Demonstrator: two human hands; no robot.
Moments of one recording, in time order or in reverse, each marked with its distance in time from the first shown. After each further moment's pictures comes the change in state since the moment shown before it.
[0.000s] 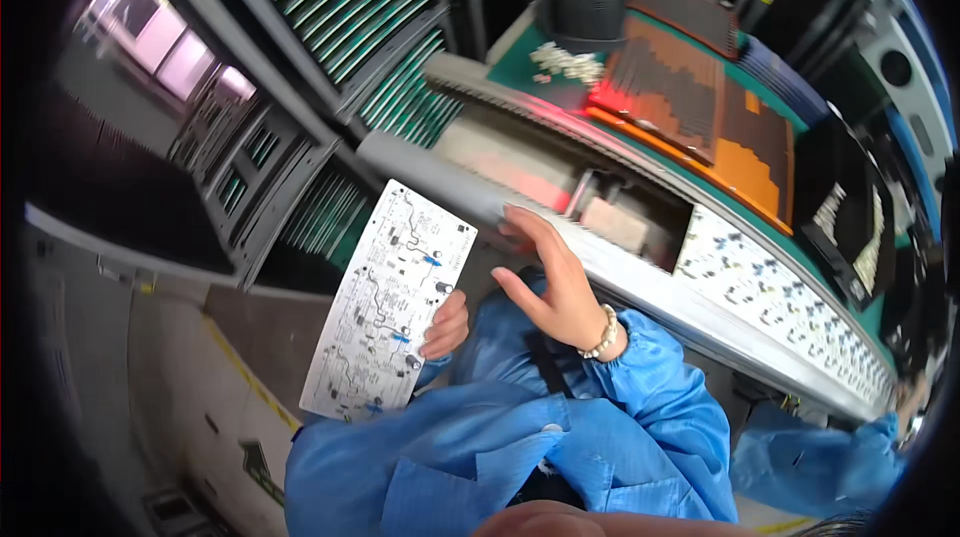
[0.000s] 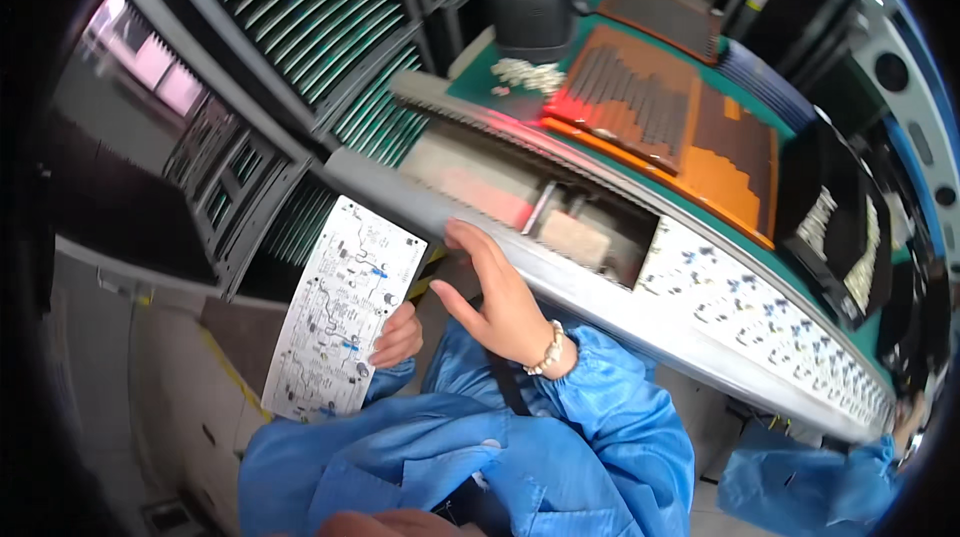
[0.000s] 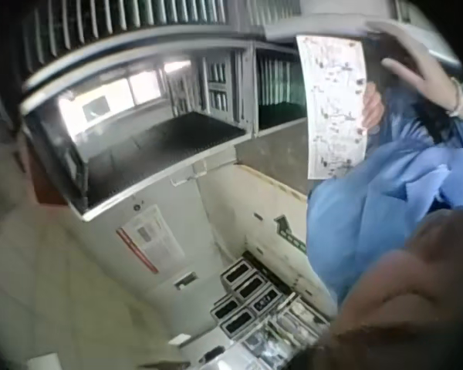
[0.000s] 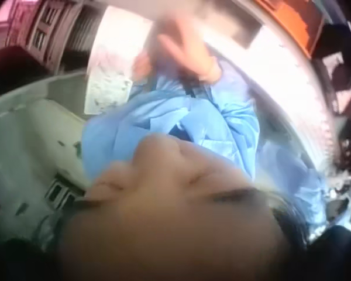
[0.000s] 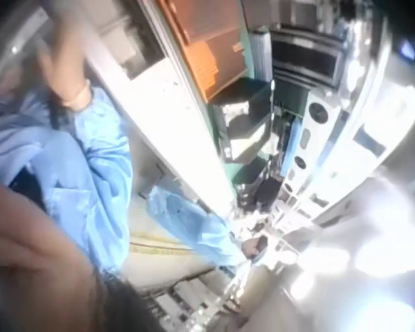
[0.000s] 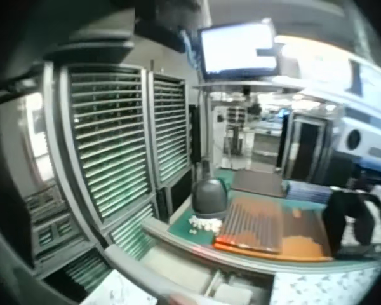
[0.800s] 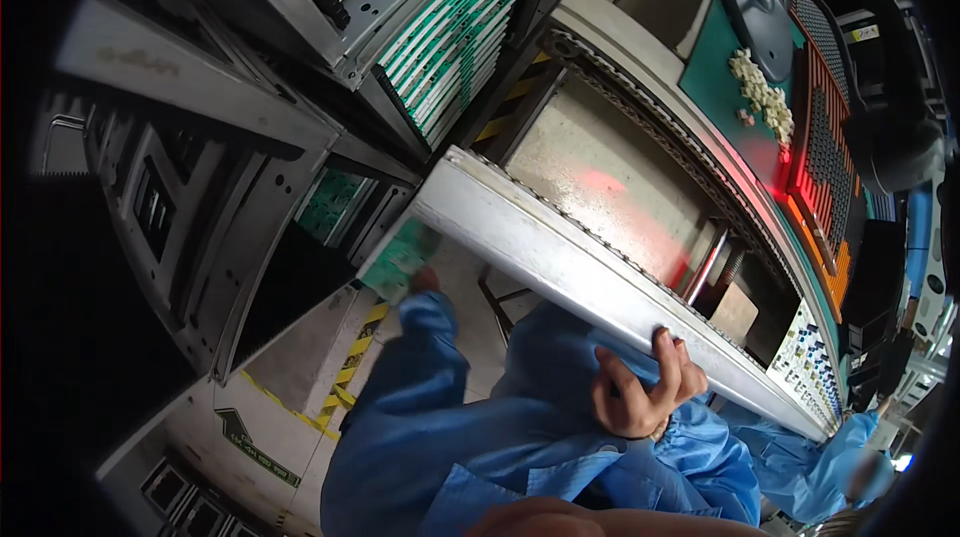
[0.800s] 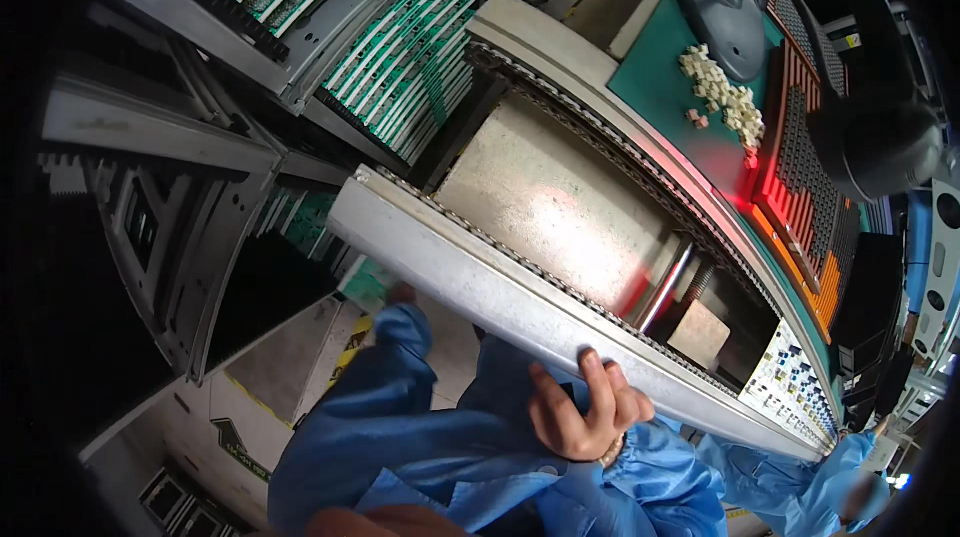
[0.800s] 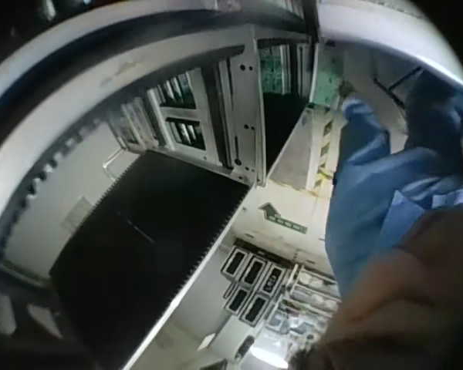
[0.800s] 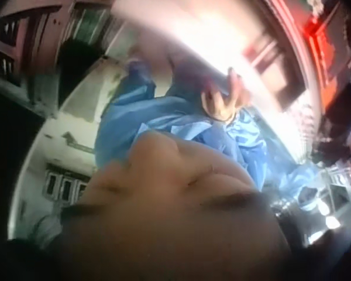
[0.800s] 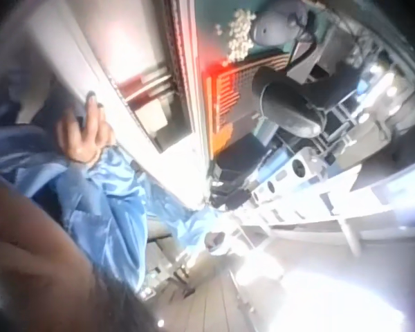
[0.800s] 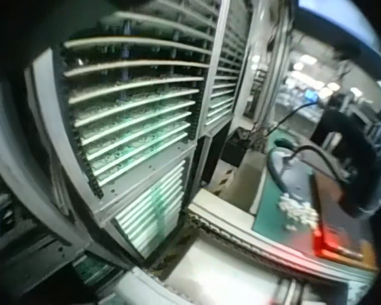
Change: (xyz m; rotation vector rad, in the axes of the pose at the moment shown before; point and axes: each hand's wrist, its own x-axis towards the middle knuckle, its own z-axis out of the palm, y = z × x) left_hand -0.277 -0.242 -0.470 0.099 1.730 0.562; right_hand -0.008 0.022 0.071 -1.252 0.078 0.015
